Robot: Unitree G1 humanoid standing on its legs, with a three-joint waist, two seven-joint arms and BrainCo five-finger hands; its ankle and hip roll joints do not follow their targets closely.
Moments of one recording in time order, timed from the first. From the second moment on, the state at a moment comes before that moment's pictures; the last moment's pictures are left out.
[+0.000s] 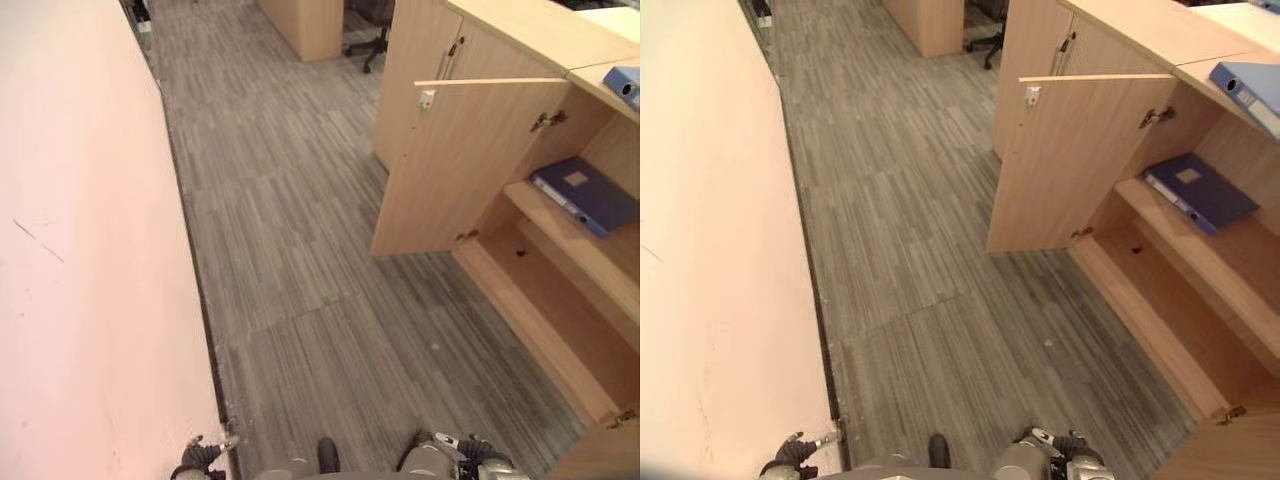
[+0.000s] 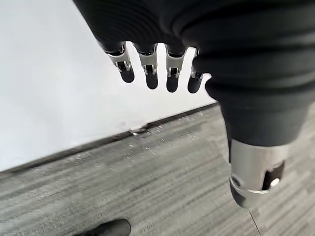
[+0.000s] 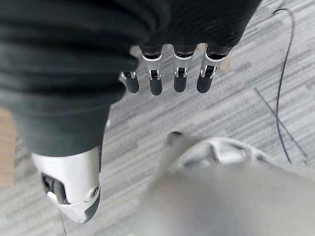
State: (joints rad) left arm 0.01 0.25 -0.07 1.22 -0.19 -0.09 0.24; right arm -0.07 -0.25 0.11 1.29 0.26 0.01 -0.16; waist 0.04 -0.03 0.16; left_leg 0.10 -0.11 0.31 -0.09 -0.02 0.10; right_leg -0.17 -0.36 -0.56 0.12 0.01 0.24
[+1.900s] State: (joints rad) left arm 0.00 0.25 -0.05 1.18 -0.45 -0.11 0.20; right arm -0.09 -0.21 0.24 1.28 0.26 -0.01 -0.13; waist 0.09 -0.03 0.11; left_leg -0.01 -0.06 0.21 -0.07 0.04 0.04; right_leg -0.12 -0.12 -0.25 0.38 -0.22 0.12
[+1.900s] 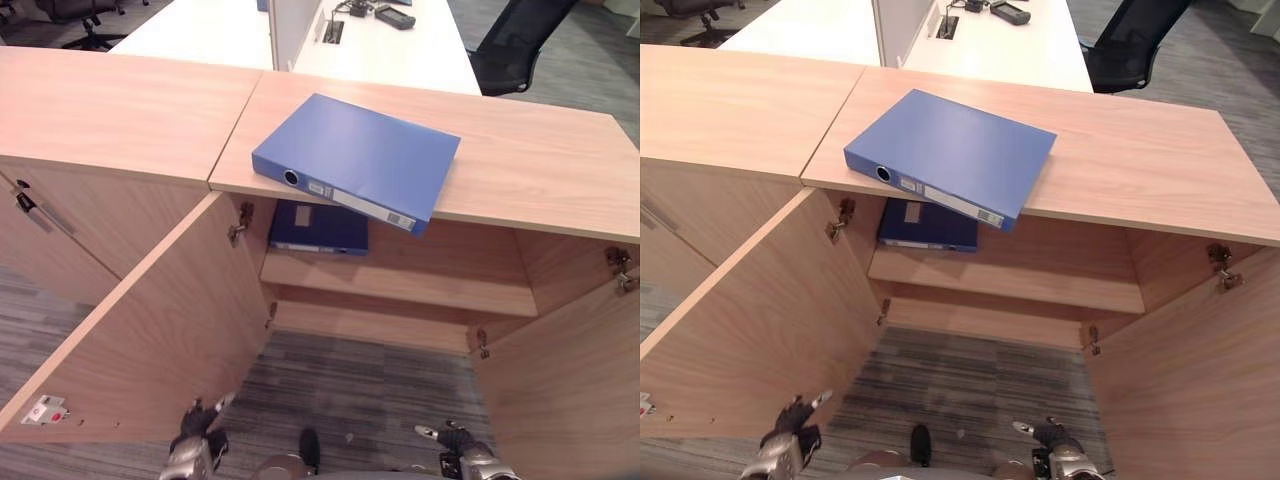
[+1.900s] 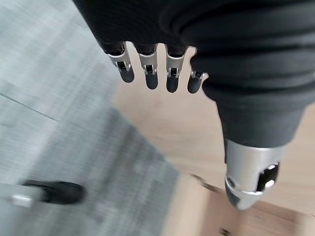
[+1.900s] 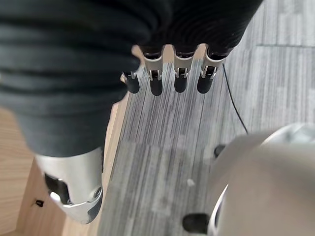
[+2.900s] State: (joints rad) left arm 0.06 0.29 -0.30 0.55 -0.62 -0.05 -0.04; right arm -0.15 -0.25 0.32 1.35 0.22 0.09 -0.14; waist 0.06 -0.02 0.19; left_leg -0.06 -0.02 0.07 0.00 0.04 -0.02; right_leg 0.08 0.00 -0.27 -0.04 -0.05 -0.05
